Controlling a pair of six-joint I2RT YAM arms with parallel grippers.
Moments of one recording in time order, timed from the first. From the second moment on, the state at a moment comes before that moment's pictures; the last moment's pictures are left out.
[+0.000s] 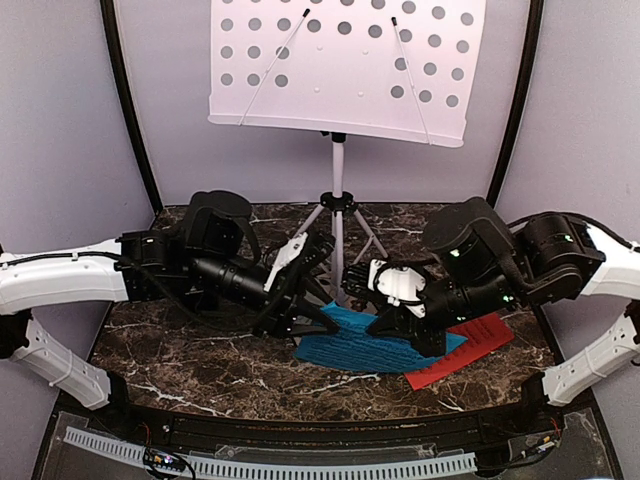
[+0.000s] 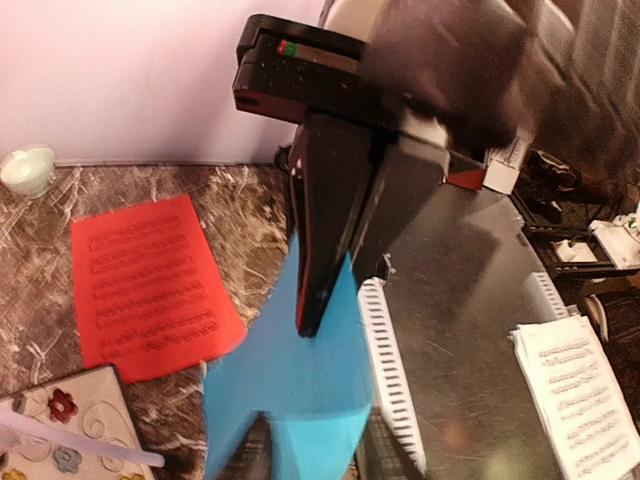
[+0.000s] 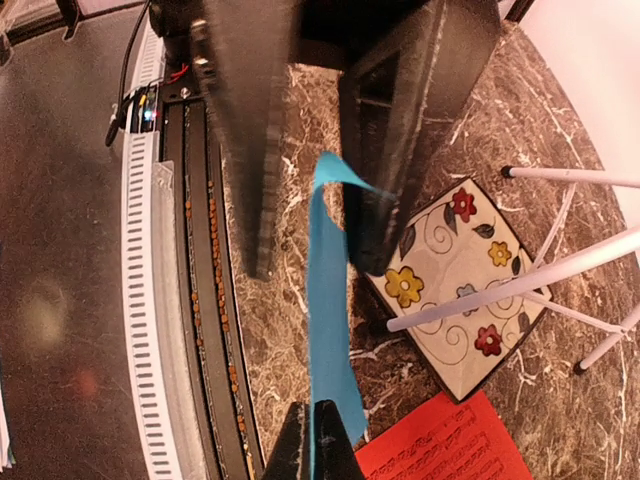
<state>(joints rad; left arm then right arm) -1.11 1.35 1.17 -0.29 0.59 0.08 1.38 1.24 1.35 -0.91 0.06 -0.11</state>
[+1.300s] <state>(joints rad) -1.00 0.99 0.50 0.68 0.35 -0.30 1.29 0.72 1.05 -0.29 -0.06 0.02</state>
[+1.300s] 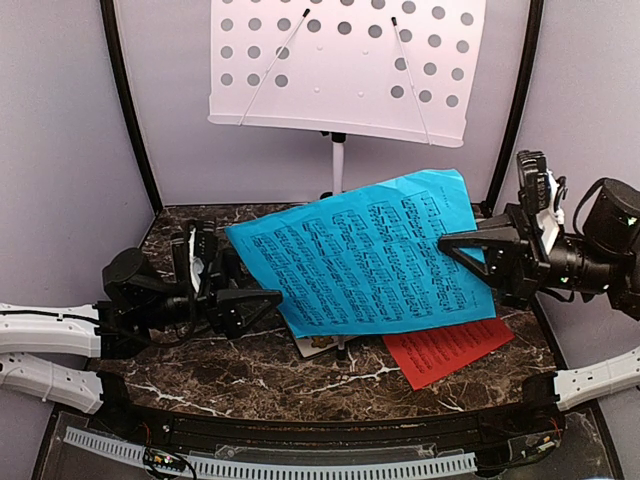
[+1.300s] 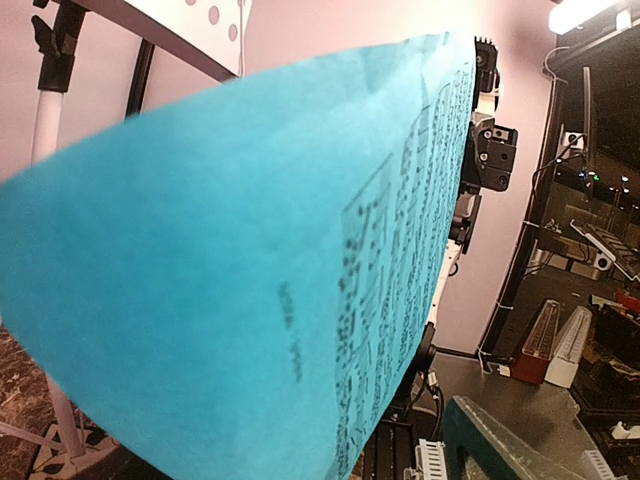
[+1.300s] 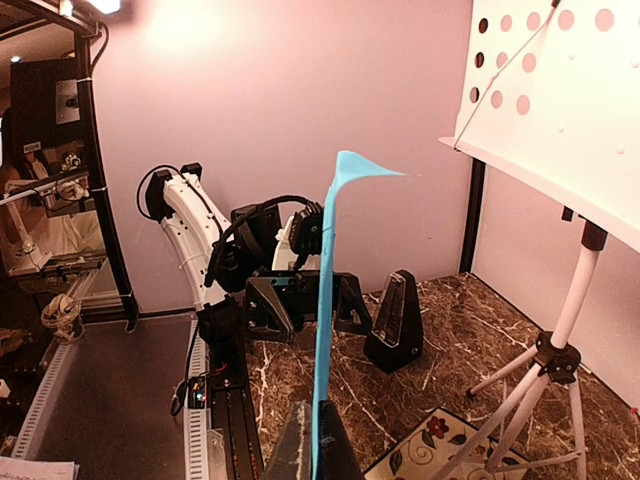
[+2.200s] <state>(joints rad) -0.99 1.09 0.57 0.87 0.40 -0.33 1.28 0.59 0.81 -0.04 0.16 0.09</state>
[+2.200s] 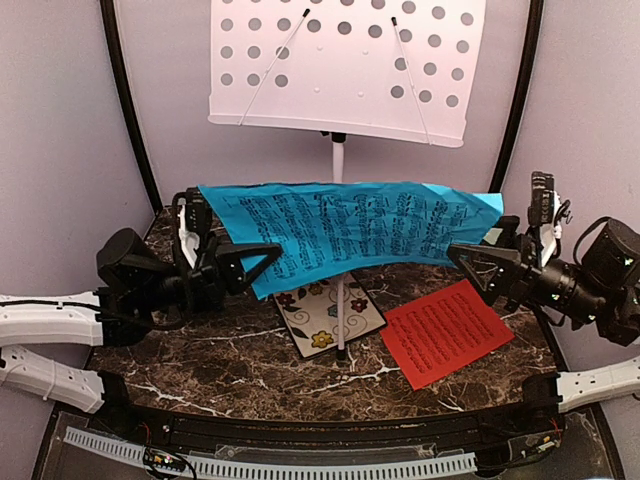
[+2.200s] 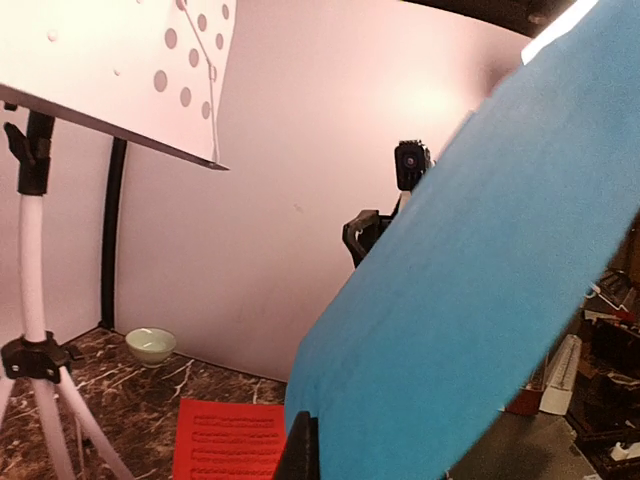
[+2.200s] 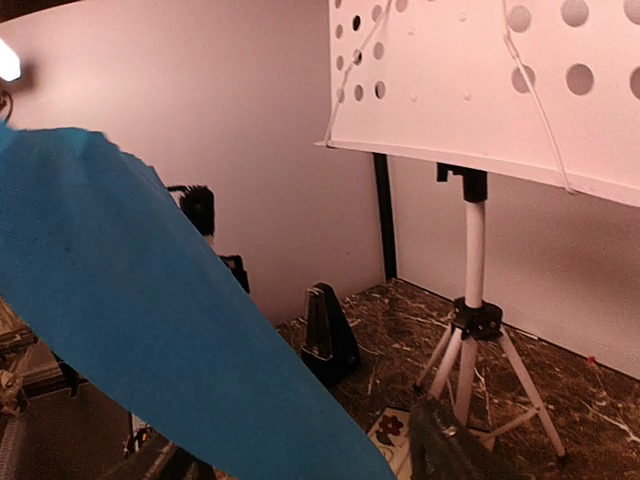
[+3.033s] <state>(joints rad) -0.96 1.25 1.43 -0.84 0.32 0.02 1.33 1.21 1.44 -0.77 0.33 -0.02</state>
